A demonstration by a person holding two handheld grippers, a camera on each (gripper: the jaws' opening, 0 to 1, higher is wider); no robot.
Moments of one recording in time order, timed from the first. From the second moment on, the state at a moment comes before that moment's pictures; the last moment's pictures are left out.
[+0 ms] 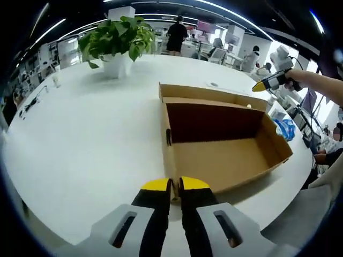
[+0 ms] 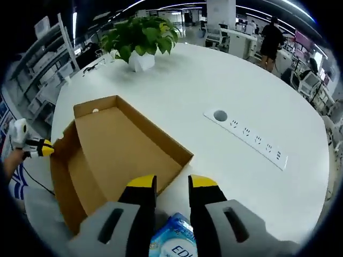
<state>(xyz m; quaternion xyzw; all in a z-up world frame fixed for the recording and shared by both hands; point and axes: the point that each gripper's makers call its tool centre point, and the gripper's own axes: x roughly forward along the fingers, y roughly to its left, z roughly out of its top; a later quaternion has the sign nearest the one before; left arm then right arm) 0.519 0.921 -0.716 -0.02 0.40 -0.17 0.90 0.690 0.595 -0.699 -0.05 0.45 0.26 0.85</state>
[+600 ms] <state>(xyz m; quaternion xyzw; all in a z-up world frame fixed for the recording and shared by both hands) 0.520 0.922 -0.719 -0.03 0.41 -0.15 0.90 0.711 0.593 -0.740 0.00 0.48 0.19 0.86</state>
